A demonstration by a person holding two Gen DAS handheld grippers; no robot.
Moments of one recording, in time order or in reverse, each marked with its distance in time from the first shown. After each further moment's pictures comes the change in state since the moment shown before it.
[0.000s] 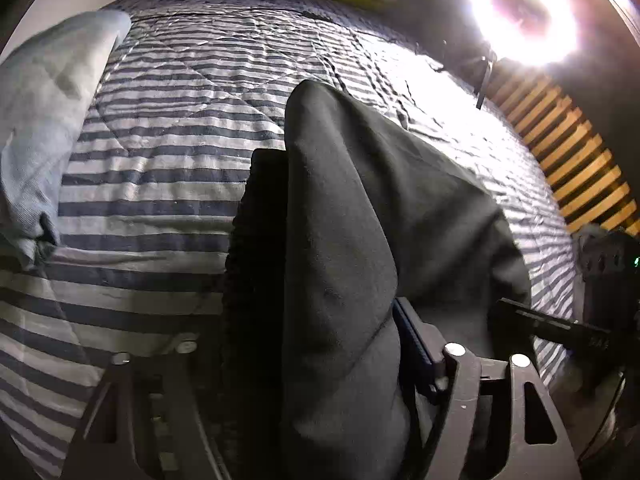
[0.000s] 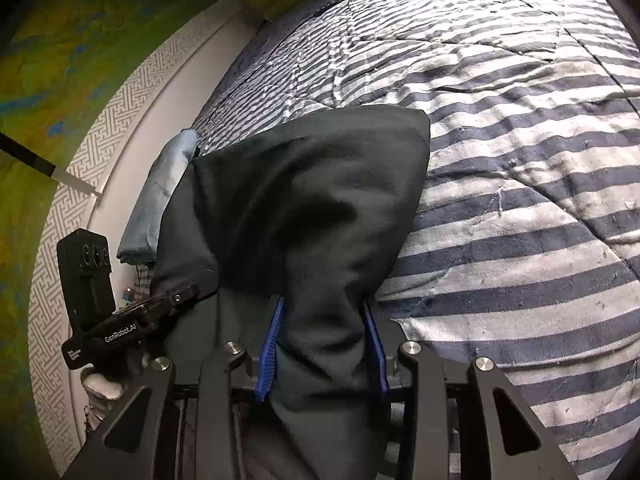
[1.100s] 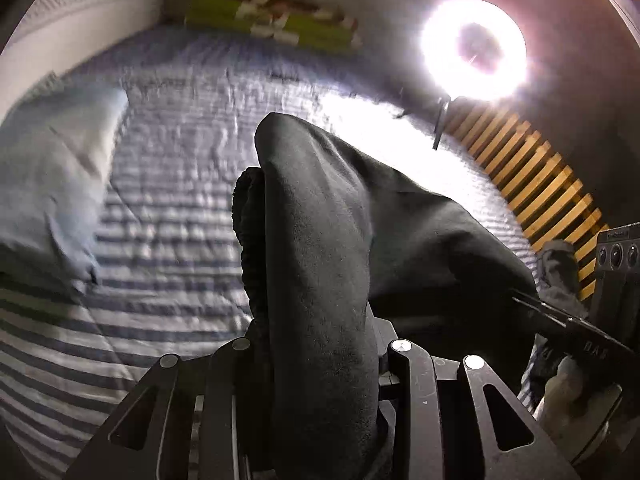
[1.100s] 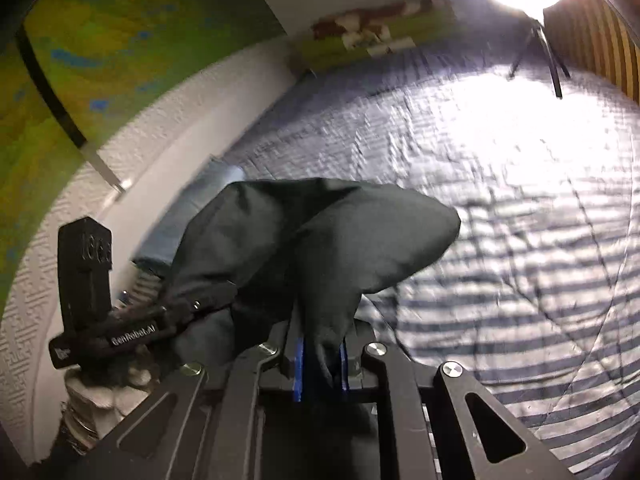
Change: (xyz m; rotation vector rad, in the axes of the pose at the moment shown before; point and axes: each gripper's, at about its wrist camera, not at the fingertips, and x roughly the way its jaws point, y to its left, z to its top) left arm -0.088 -0.036 0.012 0.063 -0.177 -0.049; right arm -0.082 0.086 -0.006 -0.249 -0.245 -0.078
